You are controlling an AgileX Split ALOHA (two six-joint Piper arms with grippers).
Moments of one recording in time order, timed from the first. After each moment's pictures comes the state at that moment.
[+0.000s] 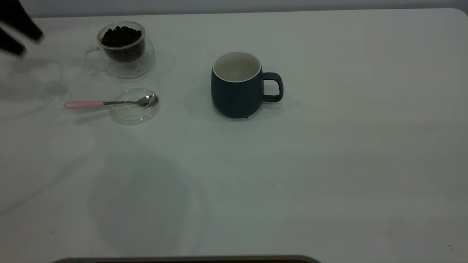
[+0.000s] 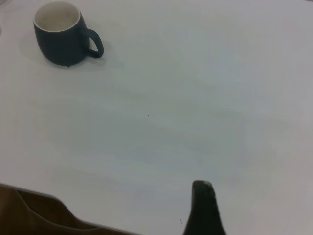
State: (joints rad) left arm 0.33 2.50 -2.04 -0.60 1.17 0.50; right arm 0.02 0.03 -0.47 0.15 1.13 -0.22
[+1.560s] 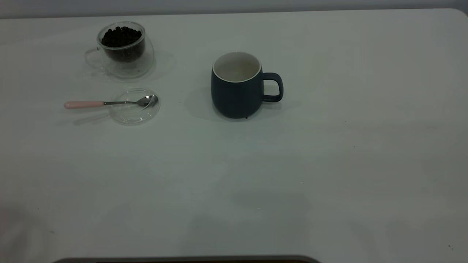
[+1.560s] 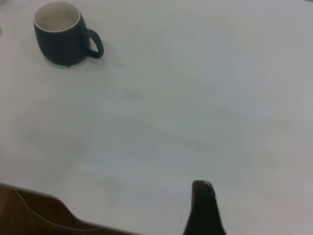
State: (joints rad) left arm -0.07 0.86 -1.01 -0.08 1.17 0.06; right arm 0.02 0.03 -0.47 0.15 1.13 -0.22
